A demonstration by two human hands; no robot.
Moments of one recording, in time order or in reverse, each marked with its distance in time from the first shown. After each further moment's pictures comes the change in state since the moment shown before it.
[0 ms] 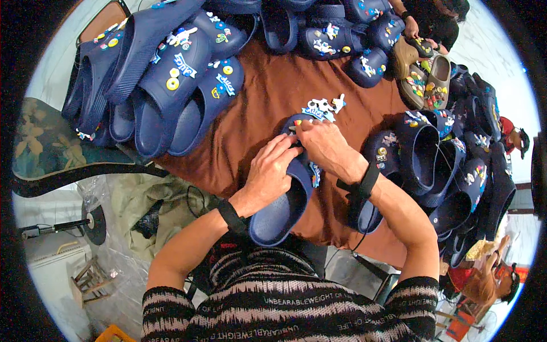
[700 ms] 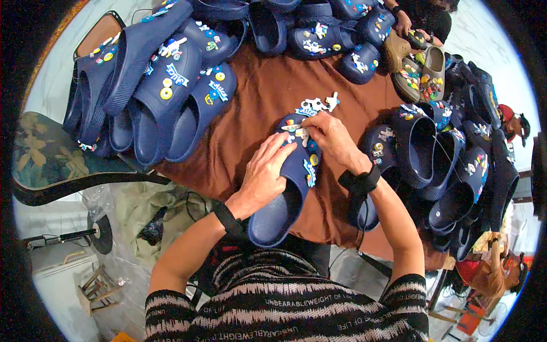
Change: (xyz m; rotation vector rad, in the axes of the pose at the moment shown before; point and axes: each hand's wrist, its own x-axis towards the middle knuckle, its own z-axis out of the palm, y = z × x) left_hand 0.003 0.006 -0.004 -0.040 -0.034 -0.027; right_hand -0.021 0.035 0.021 0.658 0.206 0.317
